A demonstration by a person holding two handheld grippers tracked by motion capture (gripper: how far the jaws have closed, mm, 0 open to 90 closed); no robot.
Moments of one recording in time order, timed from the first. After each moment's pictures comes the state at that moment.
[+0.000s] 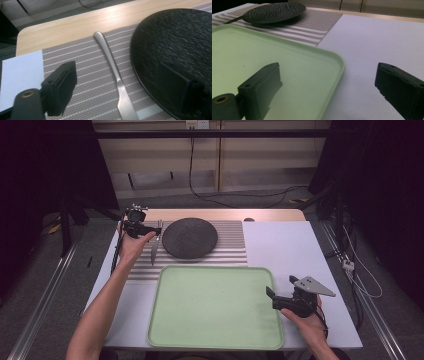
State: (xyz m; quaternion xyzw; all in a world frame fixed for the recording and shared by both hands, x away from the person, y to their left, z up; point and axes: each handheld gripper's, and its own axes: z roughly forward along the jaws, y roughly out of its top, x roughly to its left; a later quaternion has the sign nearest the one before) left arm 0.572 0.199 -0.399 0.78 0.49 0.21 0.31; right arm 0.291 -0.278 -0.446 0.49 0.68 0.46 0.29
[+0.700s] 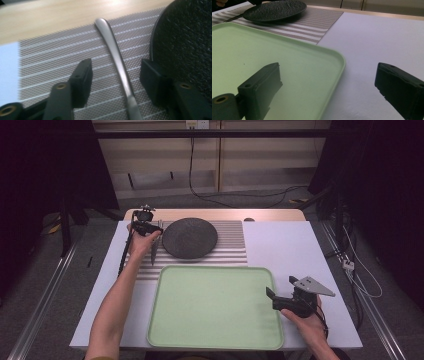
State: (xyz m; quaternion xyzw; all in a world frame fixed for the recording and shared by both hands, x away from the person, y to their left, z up) left arm 0.613 0.186 -0.439 0.78 0.53 0.18 0.27; right arm 0.291 -0.278 -0.447 0.49 0.68 0.45 0.29
